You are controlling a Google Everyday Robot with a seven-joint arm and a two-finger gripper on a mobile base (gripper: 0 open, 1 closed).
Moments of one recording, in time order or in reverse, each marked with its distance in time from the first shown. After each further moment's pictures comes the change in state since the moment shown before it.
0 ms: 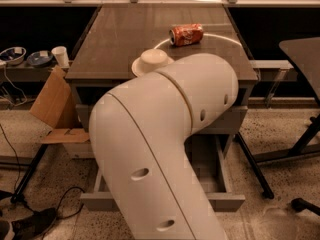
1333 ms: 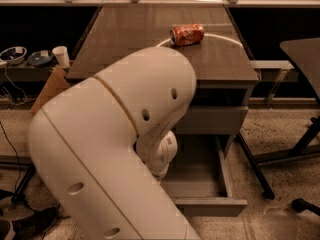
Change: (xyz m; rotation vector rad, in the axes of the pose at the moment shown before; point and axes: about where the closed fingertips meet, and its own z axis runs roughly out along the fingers) arm 0.027 0.007 -0.016 -0.042 0.209 -0.167
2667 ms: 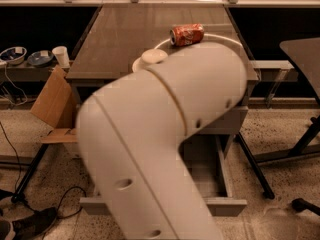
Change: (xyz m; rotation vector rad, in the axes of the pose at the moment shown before) arm 0.012 -0.015 -0.045 -0.172 -0.030 -0.139
